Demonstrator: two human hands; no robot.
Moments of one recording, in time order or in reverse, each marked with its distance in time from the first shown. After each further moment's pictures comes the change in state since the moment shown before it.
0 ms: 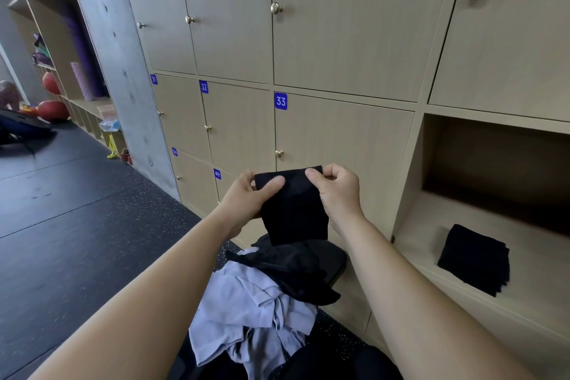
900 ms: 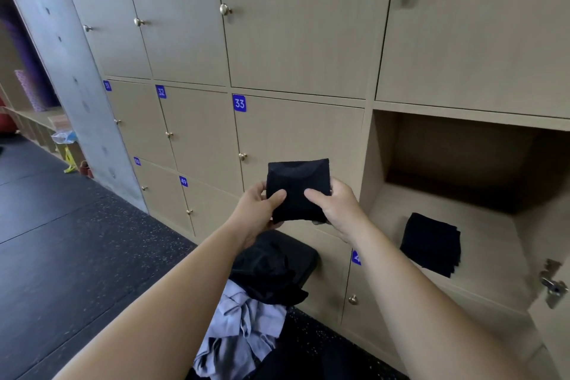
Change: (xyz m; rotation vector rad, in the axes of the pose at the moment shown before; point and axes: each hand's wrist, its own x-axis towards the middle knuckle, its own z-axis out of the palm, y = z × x) left_hand 0.008 -0.014 0.089 -0.115 -0.145 -0.068; right_hand 0.001 0.010 -0.088 -0.038 -0.175 0.092
